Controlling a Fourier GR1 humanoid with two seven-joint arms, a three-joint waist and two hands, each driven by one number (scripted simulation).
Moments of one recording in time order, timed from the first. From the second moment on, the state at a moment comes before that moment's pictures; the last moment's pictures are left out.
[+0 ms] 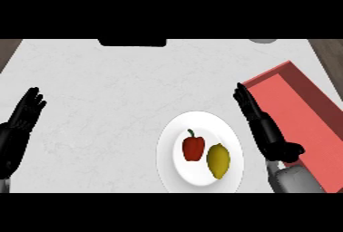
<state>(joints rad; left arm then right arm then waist) 0.04 0.52 -0.01 -1.64 0.23 0.09 -0.02 -0.18 -0.29 0.32 -1.43 -0.22 -0.09 -0.24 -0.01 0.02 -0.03</state>
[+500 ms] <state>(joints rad) 0.05 0.39 0.02 -1.64 0.31 0.19 0.03 0.14 -0.34 0.03 -1.49 -0.11 -0.56 -0.27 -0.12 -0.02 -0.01</state>
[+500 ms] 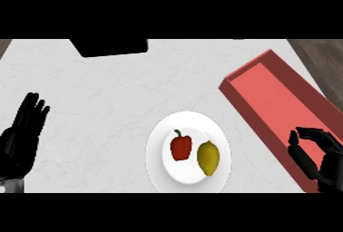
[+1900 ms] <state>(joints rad) -0.11 0.29 -0.07 -1.66 0.29 0.24 0.18 0.70 -0.50 0.43 -2.33 0.63 -0.46 0.58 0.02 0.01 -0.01</state>
